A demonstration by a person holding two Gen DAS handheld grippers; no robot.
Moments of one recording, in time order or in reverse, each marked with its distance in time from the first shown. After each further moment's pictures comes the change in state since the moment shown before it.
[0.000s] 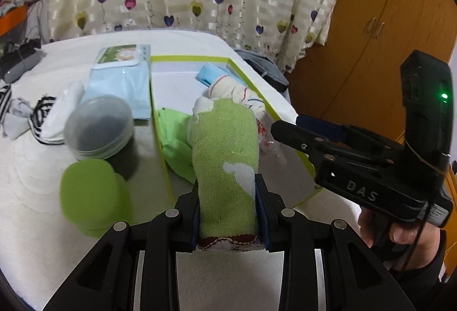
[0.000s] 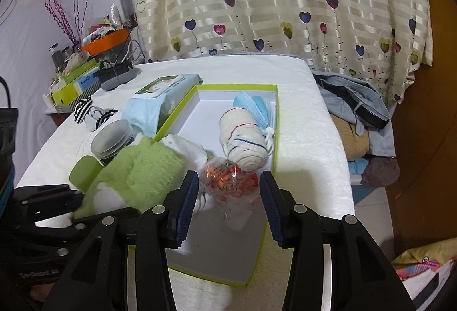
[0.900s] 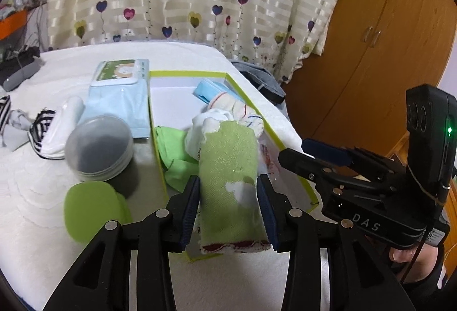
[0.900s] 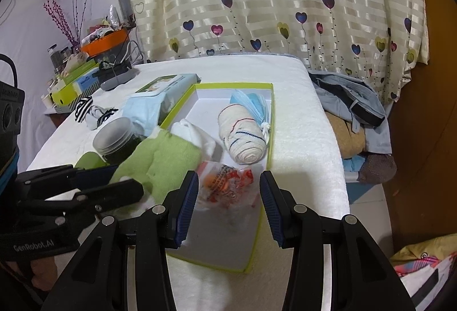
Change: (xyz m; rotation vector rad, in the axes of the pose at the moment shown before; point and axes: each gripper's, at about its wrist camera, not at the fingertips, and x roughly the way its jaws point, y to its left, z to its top) left arm -0.010 0.002 0.010 0.001 -0.062 -0.013; right arm -0.013 -0.001 -0.007 0.000 -0.004 -0.012
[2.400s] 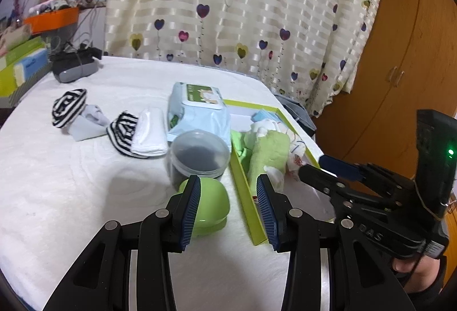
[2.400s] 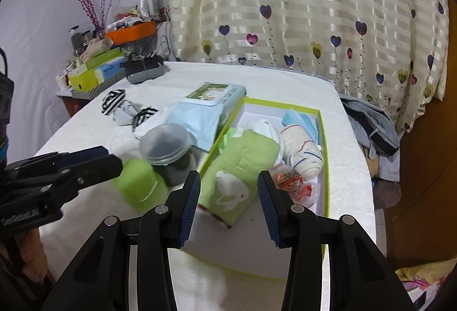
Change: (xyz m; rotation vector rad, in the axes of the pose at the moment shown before) left arm -0.074 0.061 -0.012 -0.124 -0.143 0.135; right arm -0.006 0.081 0.016 -0.134 -0.022 0.029
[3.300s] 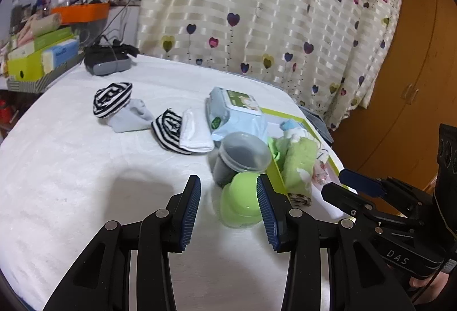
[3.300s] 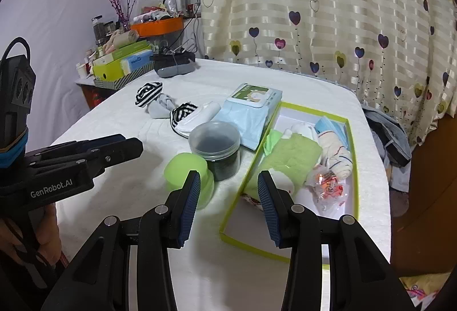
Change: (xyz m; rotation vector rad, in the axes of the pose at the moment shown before) left arm -0.027 0.043 -0.008 -0.076 -0.038 0.070; right arm -0.012 0.045 -0.003 -0.068 0.005 0.066
